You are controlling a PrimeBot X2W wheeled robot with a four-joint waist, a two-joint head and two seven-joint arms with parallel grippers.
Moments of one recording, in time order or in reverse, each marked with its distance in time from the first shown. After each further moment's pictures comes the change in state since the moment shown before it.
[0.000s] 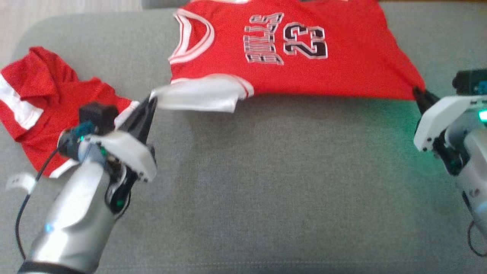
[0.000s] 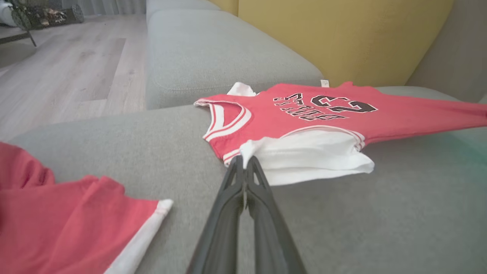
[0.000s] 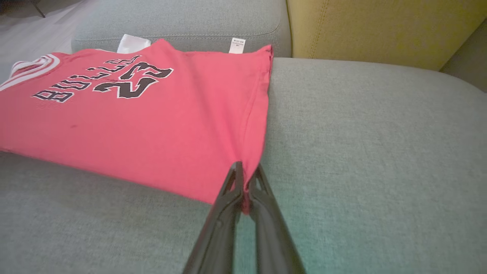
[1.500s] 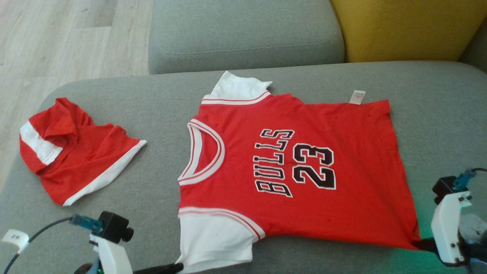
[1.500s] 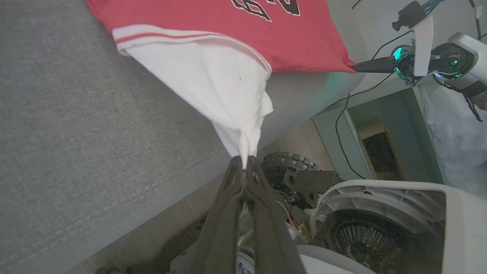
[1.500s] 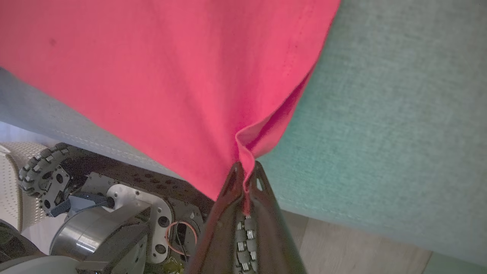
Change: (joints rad) left arm 0.437 0.534 -0.396 -0.708 -0.857 0.001 0.569; right arm 0.362 -0.402 0.459 -0.514 0.594 0.000 0.671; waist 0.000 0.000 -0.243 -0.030
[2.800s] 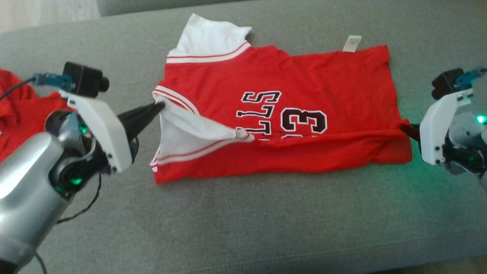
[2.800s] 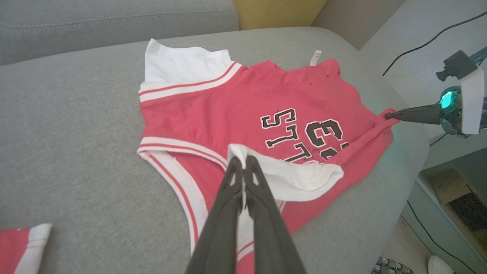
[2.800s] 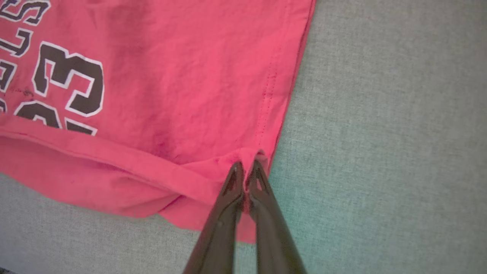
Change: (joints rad) left arm -0.551 -0.152 0.050 0.293 0.198 0.000 -0.084; right arm -0.330 0.161 -0.156 0.132 -0.262 0.000 -0.090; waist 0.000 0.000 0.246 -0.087
